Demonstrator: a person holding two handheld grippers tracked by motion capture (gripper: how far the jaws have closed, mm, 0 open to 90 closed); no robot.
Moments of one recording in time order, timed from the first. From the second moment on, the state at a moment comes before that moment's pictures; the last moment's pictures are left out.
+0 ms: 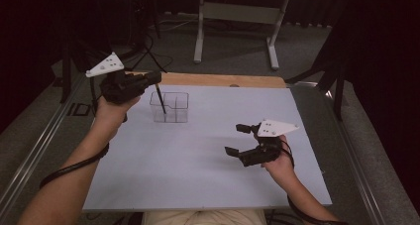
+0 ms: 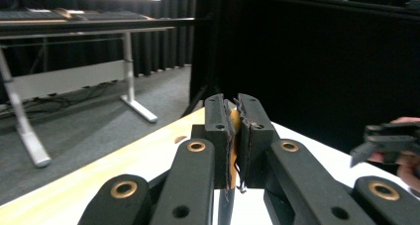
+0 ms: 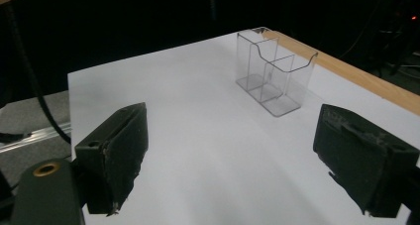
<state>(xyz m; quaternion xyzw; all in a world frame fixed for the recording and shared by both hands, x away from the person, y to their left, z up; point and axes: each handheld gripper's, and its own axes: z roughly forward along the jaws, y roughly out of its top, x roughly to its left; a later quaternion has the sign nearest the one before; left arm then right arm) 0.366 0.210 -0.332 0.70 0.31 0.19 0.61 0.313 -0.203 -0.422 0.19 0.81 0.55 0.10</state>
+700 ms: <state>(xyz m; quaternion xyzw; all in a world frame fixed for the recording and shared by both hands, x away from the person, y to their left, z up) 0.415 0.212 -0.337 0.70 0.33 0.24 0.58 0.317 -0.206 -0.427 0.20 0.81 0.55 0.09</state>
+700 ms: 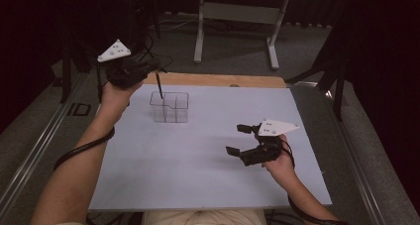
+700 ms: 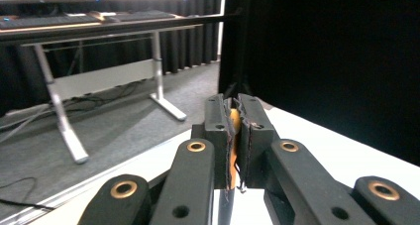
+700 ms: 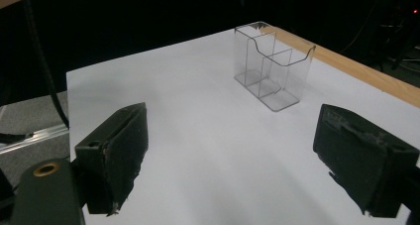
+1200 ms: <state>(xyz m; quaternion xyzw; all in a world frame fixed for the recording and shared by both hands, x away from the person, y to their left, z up) 0.438 0.223 -0.370 0.69 0.37 0.27 0.56 0.318 -0.206 -0.429 0.20 0.81 0.54 0.08</state>
